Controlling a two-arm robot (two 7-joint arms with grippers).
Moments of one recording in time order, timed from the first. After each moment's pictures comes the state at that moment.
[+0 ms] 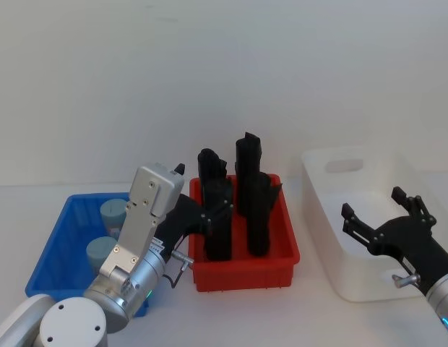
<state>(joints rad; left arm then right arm) -0.24 0.38 0.45 -1.63 -0.20 0.01 -0.01 -0.01 0.34 -0.23 -1.77 0.29 0.03 0.07</state>
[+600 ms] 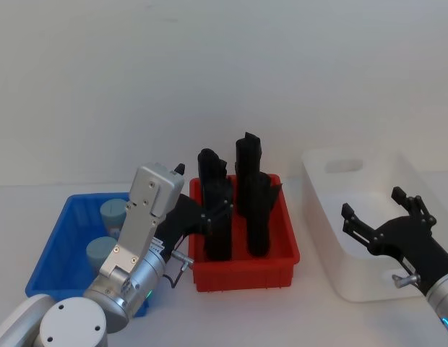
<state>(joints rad) -0.24 0.38 0.45 -1.63 -0.20 0.01 -0.01 -0.01 0.34 -0.23 -1.77 0.29 0.03 0.07</state>
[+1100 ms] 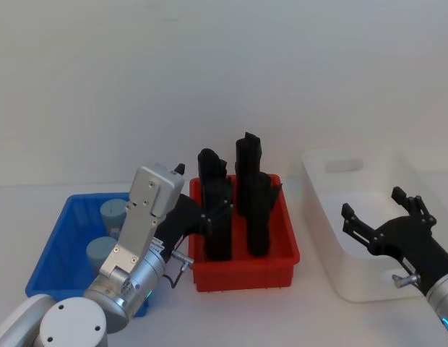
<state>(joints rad) -0.24 0.38 0.45 -1.63 -0.20 0.01 -0.01 -0.01 0.34 -0.23 -1.77 0.29 0.03 0.07</state>
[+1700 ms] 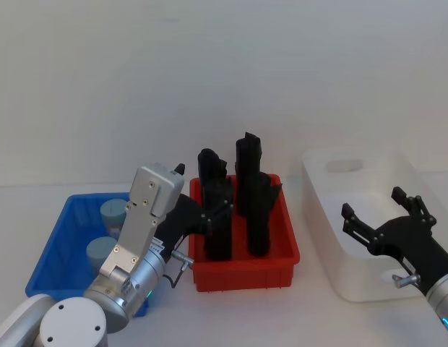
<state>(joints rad) -0.24 0.38 0.45 -1.63 -0.20 0.01 -0.01 -0.01 0.34 -0.23 -1.77 0.29 0.03 0.07</state>
